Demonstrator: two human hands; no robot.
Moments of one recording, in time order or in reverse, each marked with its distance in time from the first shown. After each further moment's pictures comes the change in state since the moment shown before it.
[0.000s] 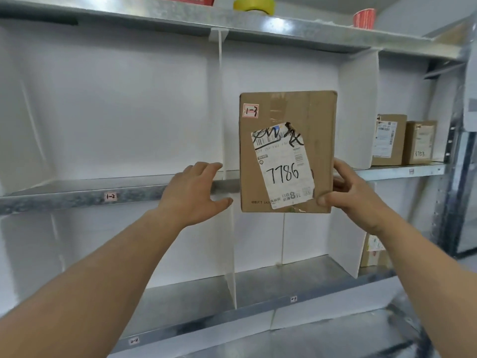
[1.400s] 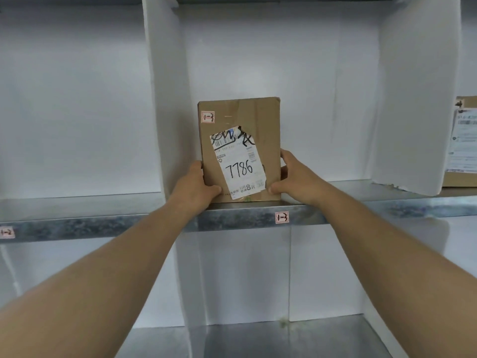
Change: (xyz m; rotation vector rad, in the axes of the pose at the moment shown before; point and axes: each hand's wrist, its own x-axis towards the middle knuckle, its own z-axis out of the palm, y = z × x) left_hand 0.188 0.039 0.134 -0.477 0.019 -0.564; right_hand 0.246 0.121 -0.030 -0.255 -0.266 0.023
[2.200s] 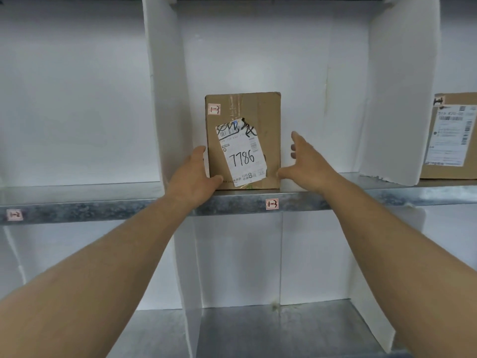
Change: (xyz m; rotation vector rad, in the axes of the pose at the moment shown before) left_hand -0.021 0.010 0.002 0.145 0.065 0.087; right_hand -0.025 -0.005 -0.020 -0.237 0.202 0.049
